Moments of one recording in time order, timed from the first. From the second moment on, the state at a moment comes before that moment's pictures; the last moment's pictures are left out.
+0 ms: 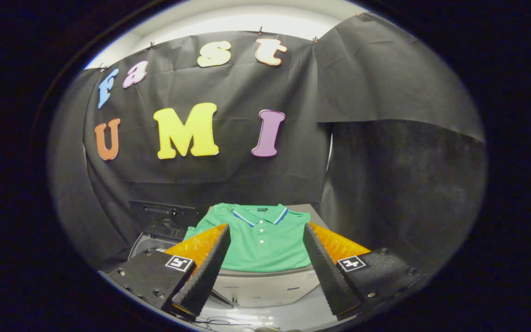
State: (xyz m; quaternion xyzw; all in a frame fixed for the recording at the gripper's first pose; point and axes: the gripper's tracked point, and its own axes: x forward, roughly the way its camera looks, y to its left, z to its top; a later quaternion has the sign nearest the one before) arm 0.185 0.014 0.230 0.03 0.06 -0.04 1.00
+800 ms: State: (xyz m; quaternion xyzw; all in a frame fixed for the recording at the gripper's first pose) arm 0.366 0.021 0.097 0.07 0.31 -0.06 0.95
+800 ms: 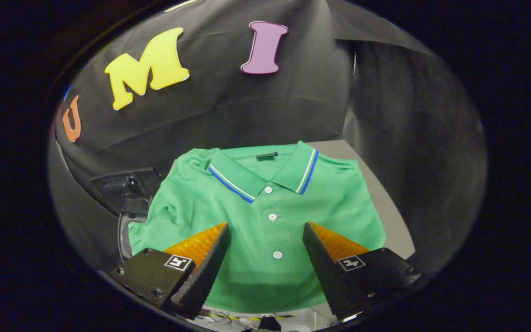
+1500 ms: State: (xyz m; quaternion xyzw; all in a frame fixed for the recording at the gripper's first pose) arm 0.366 0.020 0.094 0.05 0.38 -0.06 0.92
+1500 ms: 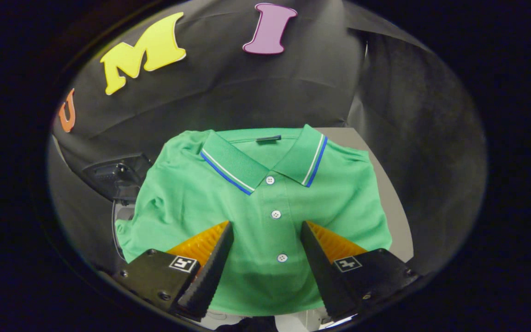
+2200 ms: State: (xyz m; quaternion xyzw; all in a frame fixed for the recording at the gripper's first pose) arm 0.358 0.019 0.094 -0.05 0.36 -0.08 0.93
